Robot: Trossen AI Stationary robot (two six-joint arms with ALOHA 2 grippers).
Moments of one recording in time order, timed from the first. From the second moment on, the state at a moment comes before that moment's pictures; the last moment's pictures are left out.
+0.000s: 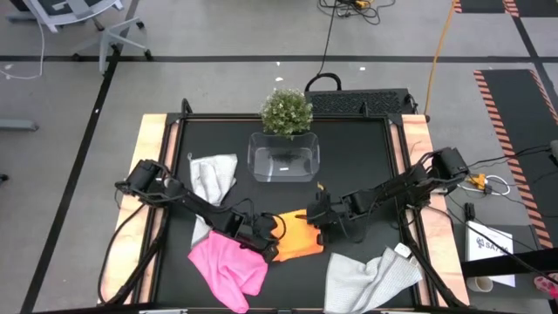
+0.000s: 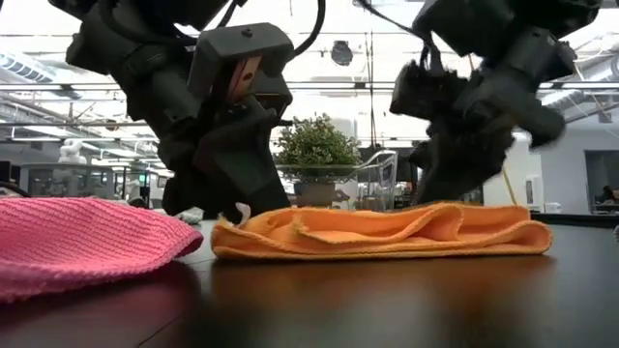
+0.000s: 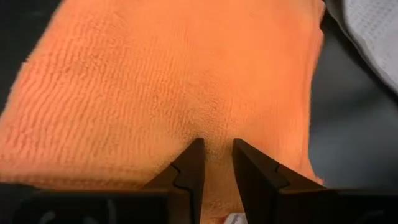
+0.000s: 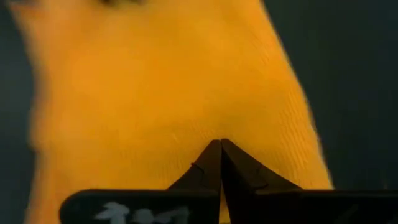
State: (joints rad) left arm -0.39 1.91 0.98 0.07 -0.16 -0.95; right arm 0.28 1.65 0.73 0.01 0.07 0.31
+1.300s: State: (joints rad) left arm -0.33 1.85 1.17 -0.42 -0.18 -0.47; right arm 0.16 1.56 0.73 -0.18 0.07 0.36
